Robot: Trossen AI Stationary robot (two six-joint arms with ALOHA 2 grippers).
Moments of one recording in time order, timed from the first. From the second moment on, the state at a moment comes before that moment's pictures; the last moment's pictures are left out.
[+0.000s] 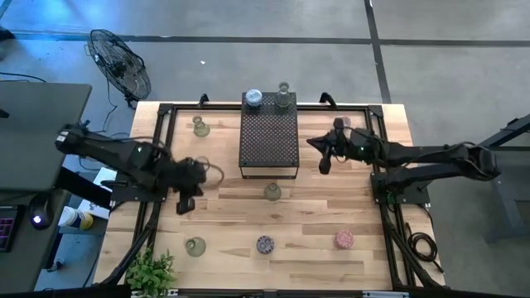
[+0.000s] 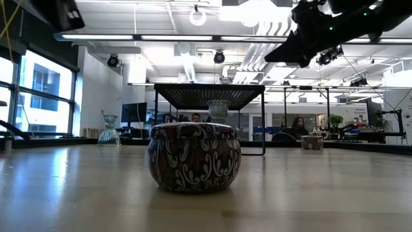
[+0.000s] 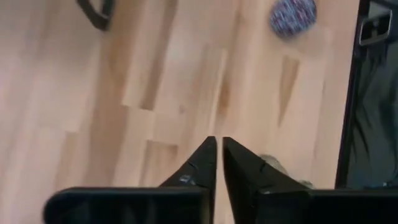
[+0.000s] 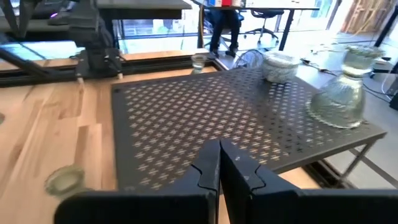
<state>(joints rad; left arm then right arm) -0.36 1.02 1.05 -1.05 -0.04 -0.60 -0.21 0.95 0.47 0.24 0.16 -0.01</state>
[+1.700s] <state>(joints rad) -0.88 1.49 1.07 -0.91 -0.08 -0.79 -0.10 0.95 0.45 0.26 0.28 -0.03</state>
